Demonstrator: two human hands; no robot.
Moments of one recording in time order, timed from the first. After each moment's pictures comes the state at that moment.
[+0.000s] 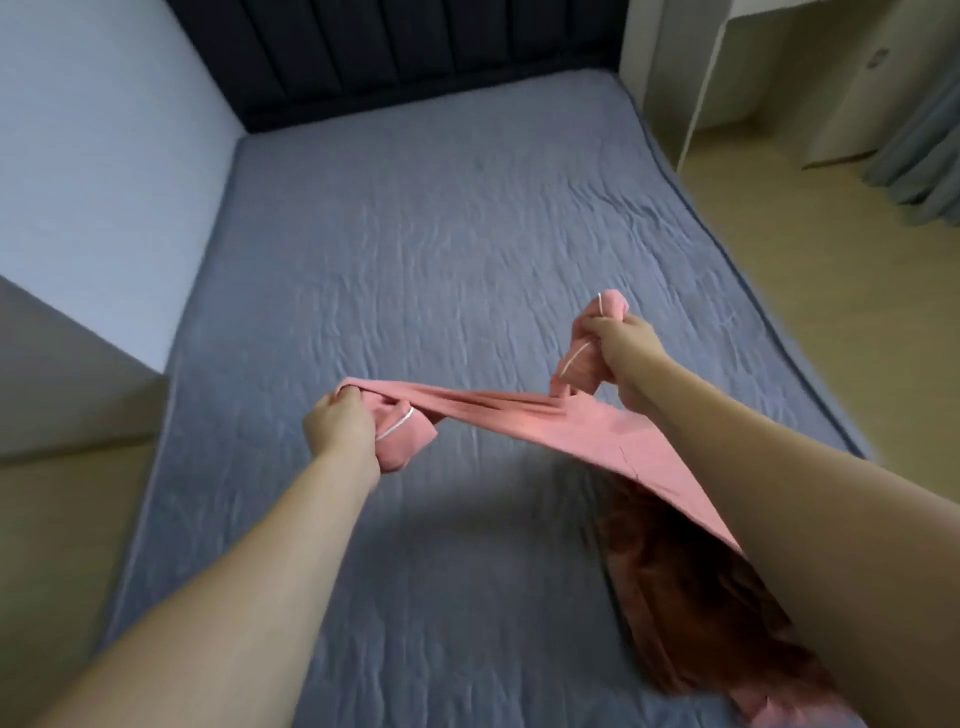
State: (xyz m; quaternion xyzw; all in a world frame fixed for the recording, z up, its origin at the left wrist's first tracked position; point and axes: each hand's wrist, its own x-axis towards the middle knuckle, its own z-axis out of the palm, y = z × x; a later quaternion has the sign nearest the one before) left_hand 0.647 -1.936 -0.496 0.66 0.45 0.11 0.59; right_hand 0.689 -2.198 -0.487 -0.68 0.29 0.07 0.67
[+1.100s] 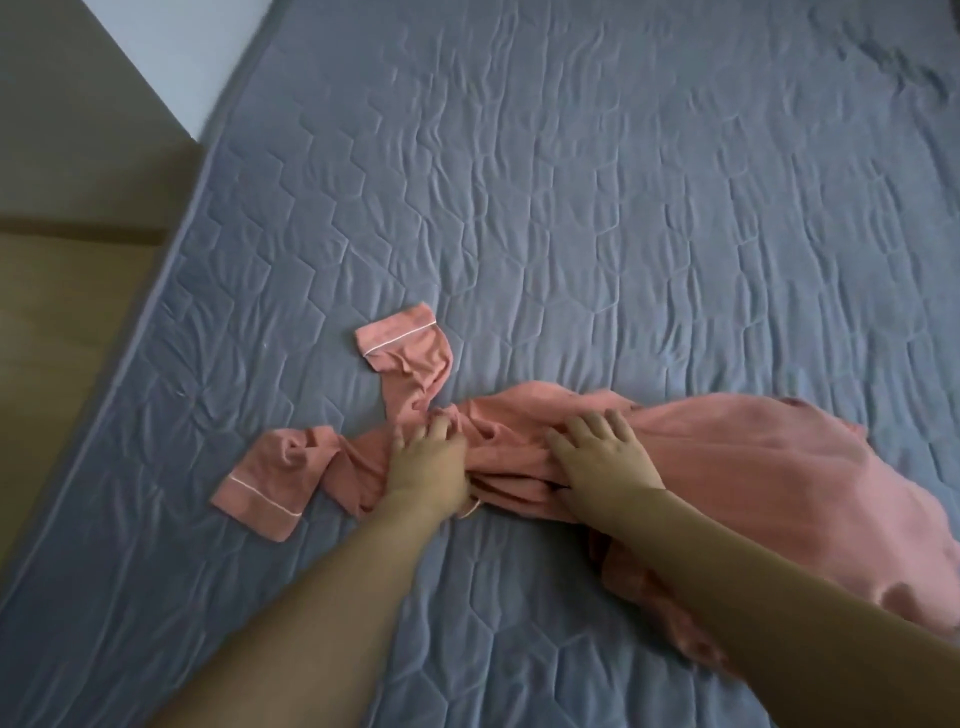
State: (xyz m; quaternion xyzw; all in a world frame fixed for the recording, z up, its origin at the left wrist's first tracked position) left_hand 0.545 -1.787 -0.826 0.96 0.05 -0.27 0.02; right_hand 0.581 -1.991 -0.804 -0.93 -0.30 0.21 -0.08
